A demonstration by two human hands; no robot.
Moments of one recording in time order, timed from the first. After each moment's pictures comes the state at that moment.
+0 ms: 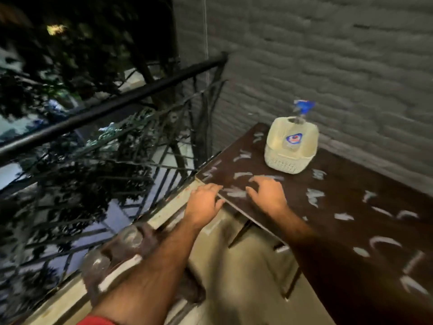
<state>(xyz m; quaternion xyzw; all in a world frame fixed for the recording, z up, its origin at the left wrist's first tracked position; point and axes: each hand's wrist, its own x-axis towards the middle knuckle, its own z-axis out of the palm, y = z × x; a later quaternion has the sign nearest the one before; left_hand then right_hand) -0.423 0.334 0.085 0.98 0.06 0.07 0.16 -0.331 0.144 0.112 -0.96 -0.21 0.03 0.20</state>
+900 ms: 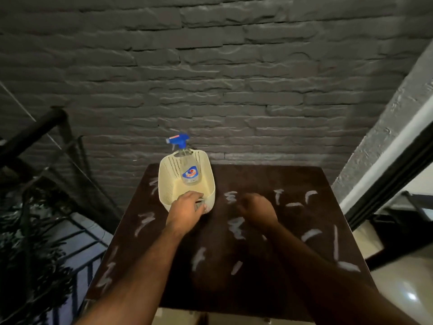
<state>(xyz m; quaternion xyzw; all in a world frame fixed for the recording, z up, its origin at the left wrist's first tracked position) -0.105 0.152 0.081 0.96 -0.18 0.01 0.22 -0.160 -0.074 0.079 -0.96 0.09 0.02 0.25</state>
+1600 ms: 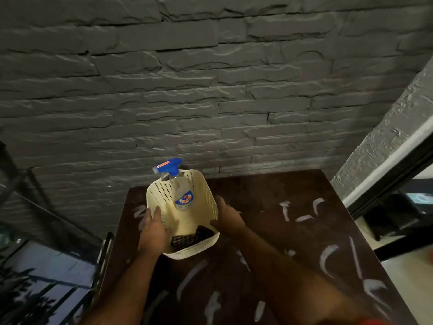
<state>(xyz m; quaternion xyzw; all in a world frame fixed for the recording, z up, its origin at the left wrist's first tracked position) 0.046 0.221 0.027 0.97 -0.01 -0.13 0.20 -0.019 0.003 0.071 -0.92 0.15 0.13 0.35</state>
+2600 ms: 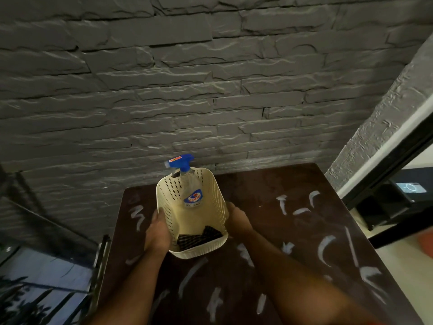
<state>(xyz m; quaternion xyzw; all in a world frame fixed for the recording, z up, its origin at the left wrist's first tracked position) 0.045 0.210 0.019 0.97 -0.04 -0.12 0.20 -0.034 -0.011 0.035 -0.87 0.25 0.11 0.40</state>
